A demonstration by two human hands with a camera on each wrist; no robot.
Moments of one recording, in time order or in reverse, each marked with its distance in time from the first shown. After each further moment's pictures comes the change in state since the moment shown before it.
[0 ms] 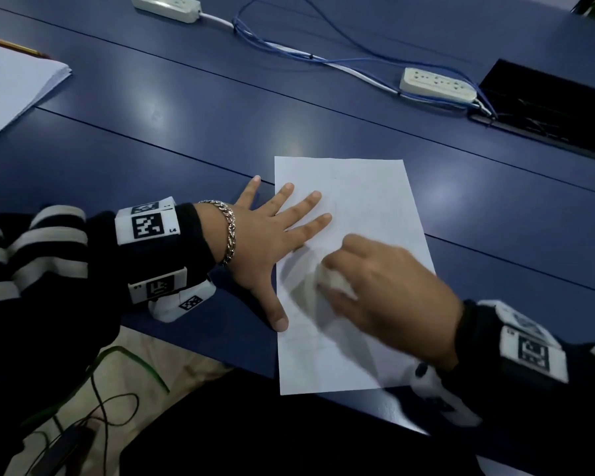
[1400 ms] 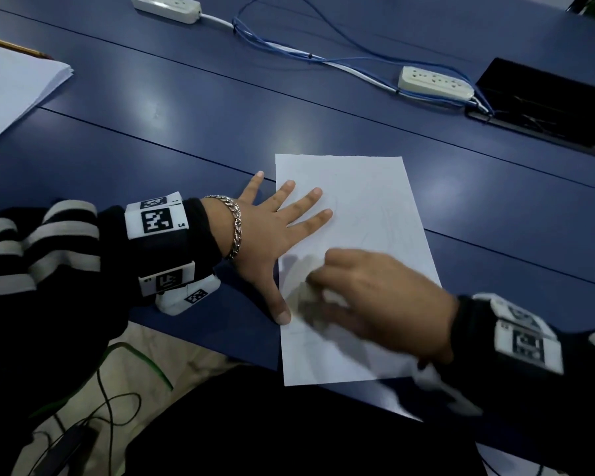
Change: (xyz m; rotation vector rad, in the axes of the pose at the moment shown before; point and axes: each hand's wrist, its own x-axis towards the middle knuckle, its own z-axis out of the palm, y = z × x) left_hand 0.003 -0.001 0.002 0.014 0.022 0.002; right_hand 0.000 -0.009 0.000 0.068 -0.134 -0.146
